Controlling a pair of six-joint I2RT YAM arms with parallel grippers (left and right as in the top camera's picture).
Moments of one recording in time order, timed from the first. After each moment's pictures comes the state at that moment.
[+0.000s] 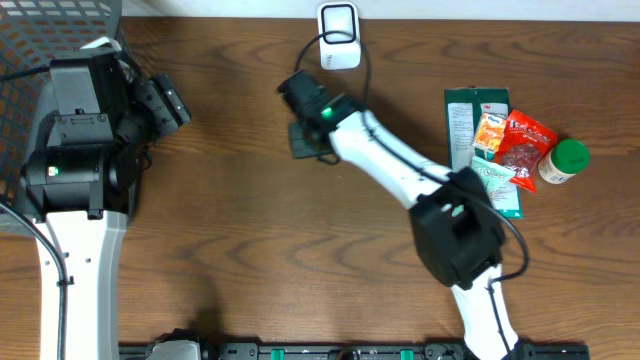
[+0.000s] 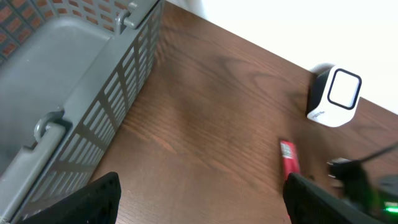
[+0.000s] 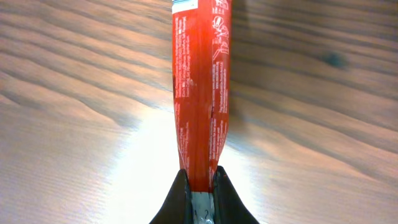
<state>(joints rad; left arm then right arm) 0.05 1.29 1.50 -0.95 -0.06 -0.38 0.65 2.22 1.83 -0.83 0.04 0.47</state>
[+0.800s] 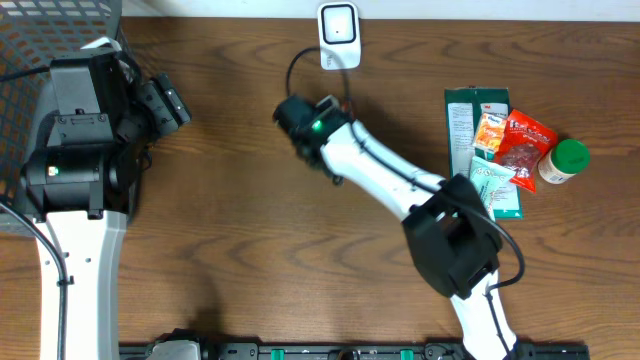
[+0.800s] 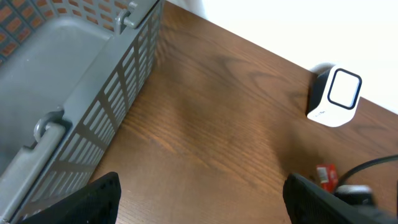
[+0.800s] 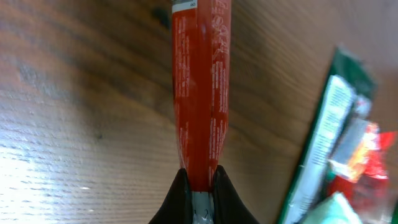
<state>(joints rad) 0.05 1.29 1.50 -0.95 -0.06 -0.38 0.74 2.21 1.75 -1.01 0.65 0.23</state>
